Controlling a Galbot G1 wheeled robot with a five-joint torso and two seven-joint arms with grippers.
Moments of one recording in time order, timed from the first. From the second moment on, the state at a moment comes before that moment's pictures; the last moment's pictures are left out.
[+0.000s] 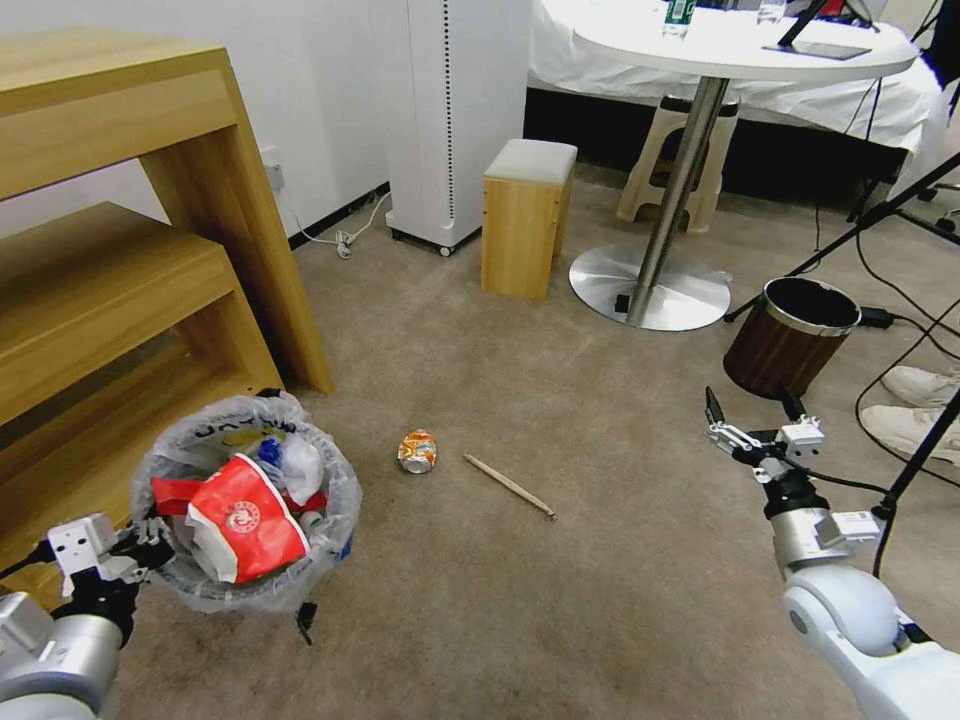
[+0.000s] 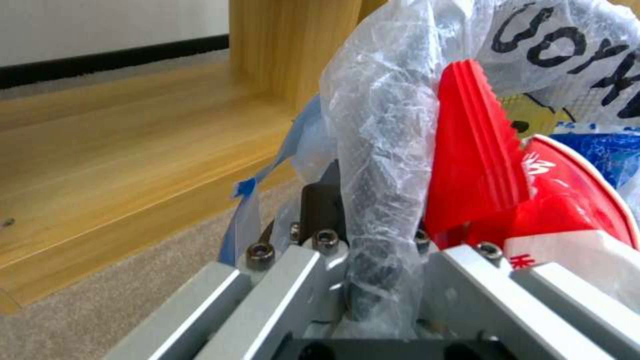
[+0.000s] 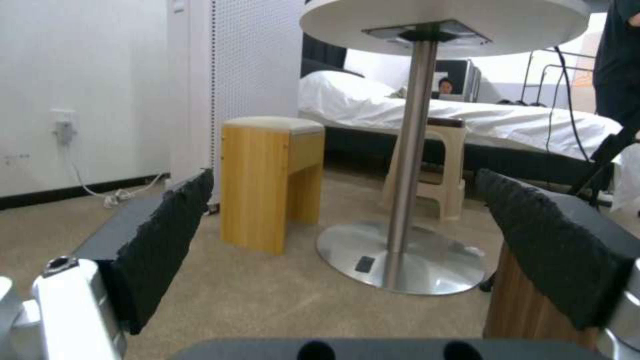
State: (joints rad) left arm 1.85 -1.16 -0.97 -2.30 -0.81 0.26 -0.26; right arm -1.30 0.79 0.37 1.74 0.57 0.45 0.24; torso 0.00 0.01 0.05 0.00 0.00
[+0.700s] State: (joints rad) left arm 1.93 -1.04 -0.98 -2.29 -0.89 0.38 -0.22; right arm -1.27 0.79 0.32 1.71 0.59 0.46 0.22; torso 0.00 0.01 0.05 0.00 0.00
